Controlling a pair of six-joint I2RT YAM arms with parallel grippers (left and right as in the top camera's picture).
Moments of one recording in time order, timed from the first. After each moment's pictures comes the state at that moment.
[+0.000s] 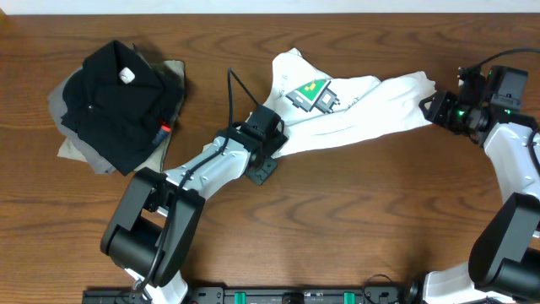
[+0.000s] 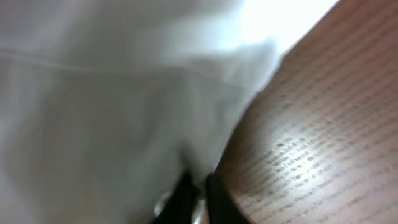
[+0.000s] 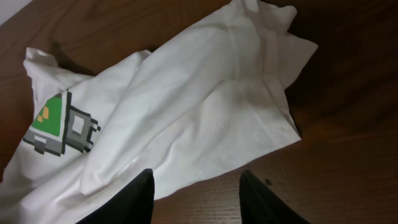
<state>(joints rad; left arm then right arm) -0.52 1.84 1.05 -0.56 -0.02 0.20 -0.30 1.69 1.14 -0.46 -0.42 0.19</state>
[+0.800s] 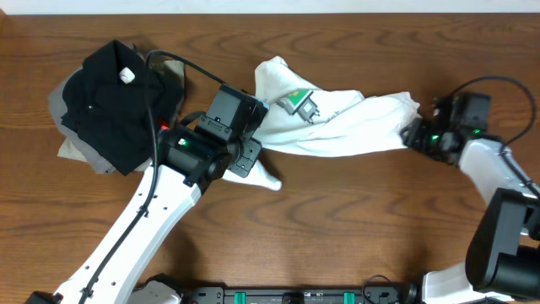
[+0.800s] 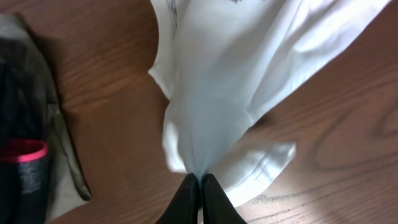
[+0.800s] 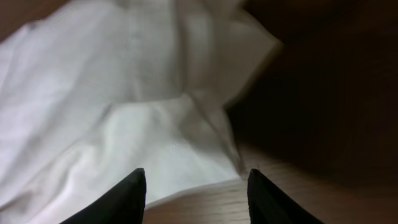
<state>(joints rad) -0.52 1.37 1.29 -1.02 -0.07 0.02 -0.20 1.69 0.89 -0.30 -0.33 0.26</state>
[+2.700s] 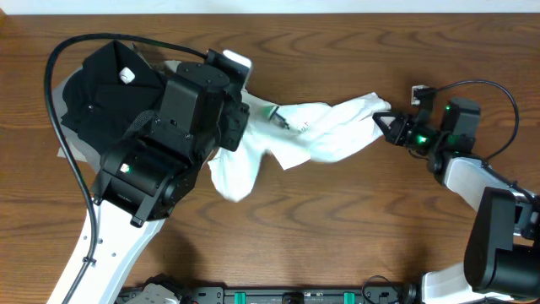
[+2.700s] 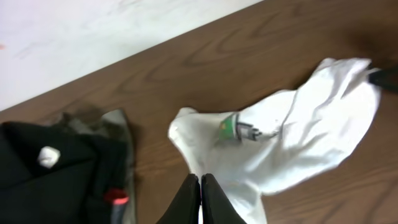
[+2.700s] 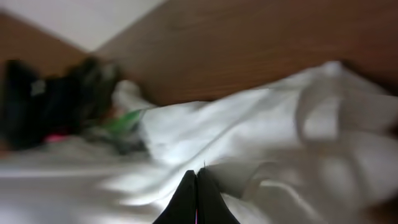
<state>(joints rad) -0.52 1.27 1.55 -1.00 -0.20 0.01 -0.18 1.69 0.73 0.27 -0.88 0.34</state>
